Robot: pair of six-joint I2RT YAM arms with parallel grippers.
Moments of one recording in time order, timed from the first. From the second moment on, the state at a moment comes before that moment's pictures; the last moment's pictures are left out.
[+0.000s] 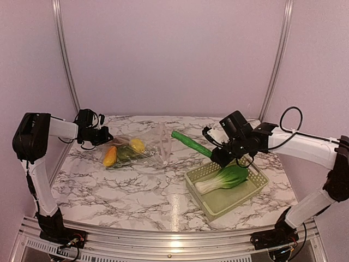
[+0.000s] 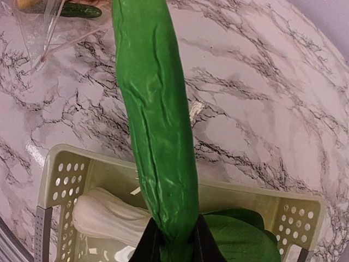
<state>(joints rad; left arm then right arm) -0.09 1.96 1.18 0.01 0.38 -0.33 0.70 1.47 1.11 -0.61 0.04 -0.06</state>
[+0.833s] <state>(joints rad) -0.09 1.96 1.16 0.03 0.38 -0.35 1.07 1.00 0.71 -0.58 0.38 1.07</state>
